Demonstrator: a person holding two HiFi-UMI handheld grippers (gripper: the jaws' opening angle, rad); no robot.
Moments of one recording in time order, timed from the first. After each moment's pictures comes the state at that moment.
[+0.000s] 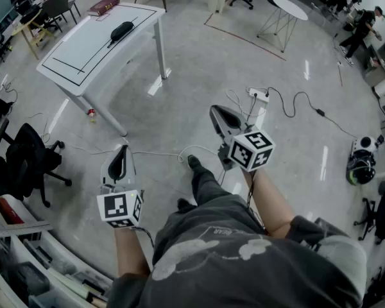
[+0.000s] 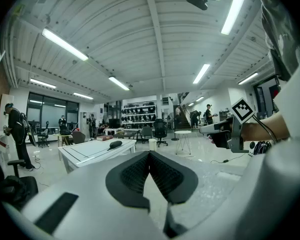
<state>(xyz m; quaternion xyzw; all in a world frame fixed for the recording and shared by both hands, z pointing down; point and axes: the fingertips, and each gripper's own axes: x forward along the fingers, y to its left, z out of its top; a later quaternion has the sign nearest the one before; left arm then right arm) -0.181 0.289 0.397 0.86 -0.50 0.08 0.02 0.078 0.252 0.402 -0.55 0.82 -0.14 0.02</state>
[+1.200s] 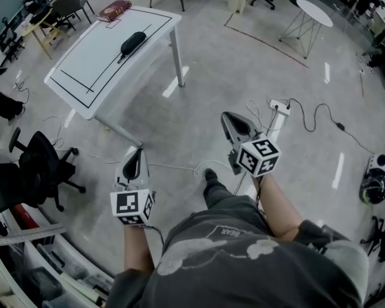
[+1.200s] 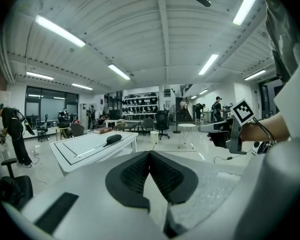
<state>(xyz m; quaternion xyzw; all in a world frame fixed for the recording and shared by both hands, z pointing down) -0.141 0.140 0.418 0.85 -0.51 0.11 0.06 0.116 0.098 0.427 -0.54 0.83 -0.15 0.01</state>
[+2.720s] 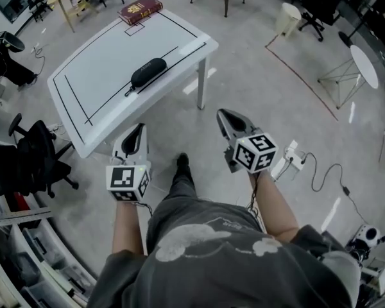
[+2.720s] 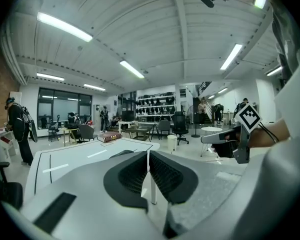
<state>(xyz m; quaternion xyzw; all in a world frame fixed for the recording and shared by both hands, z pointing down) -0.098 -0.209 0.421 0.81 -0.58 0.10 0.06 0.115 -0.266 0.458 -0.42 0.89 -0.19 -0.03</state>
